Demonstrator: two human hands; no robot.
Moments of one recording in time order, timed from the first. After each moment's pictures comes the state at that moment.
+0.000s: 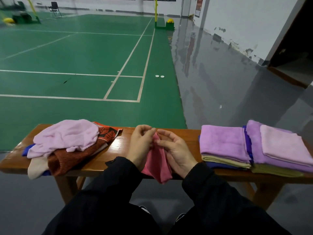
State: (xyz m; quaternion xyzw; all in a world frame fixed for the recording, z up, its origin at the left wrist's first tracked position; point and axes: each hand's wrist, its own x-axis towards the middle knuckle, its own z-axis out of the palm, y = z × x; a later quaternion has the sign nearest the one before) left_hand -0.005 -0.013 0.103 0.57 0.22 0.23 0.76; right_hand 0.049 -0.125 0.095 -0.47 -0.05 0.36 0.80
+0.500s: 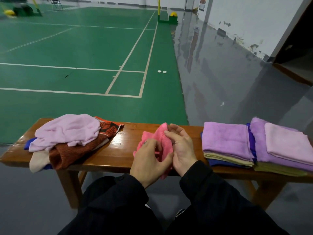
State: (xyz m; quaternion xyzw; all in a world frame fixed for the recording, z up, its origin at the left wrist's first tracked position) left_hand -0.042 -0.035 0.061 0.88 0.14 0.25 0.38; right_hand 0.047 -0.118 0.095 -0.43 0.06 0.27 0.86
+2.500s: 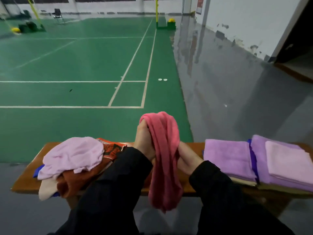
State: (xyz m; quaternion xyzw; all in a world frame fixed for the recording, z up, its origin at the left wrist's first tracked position) left_hand 0.052 -0.001 0.203 0.39 0.23 0.14 0.88; right_hand 0.110 -0.111 0.147 -0.51 0.02 0.41 0.75
